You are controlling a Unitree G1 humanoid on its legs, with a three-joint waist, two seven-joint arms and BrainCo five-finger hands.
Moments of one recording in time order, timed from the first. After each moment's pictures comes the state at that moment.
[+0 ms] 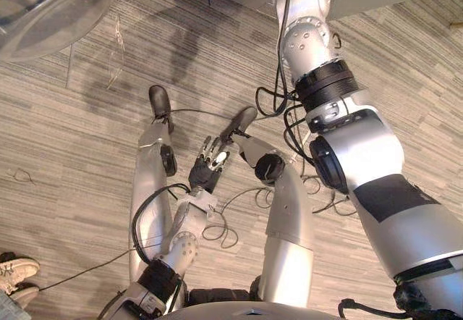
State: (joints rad) left arm -0.16 0.02 -0.47 0.22 -1.09 -0.25 0.06; right arm -1.54 -0.24 0.21 0.70 1.21 -0.35 -0.38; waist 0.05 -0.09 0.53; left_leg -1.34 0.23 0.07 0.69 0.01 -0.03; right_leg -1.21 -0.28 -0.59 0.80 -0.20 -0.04
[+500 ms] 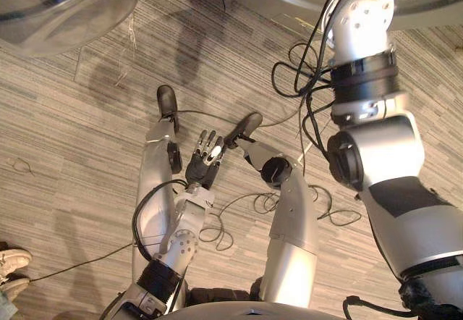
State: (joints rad) left arm -0.14 0.02 -0.45 0.16 -1.10 -0.25 0.06; right arm -1.56 -0.33 0.04 0.70 1.24 -0.51 -0.43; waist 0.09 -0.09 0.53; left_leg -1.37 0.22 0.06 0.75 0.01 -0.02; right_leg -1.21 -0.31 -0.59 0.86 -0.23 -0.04
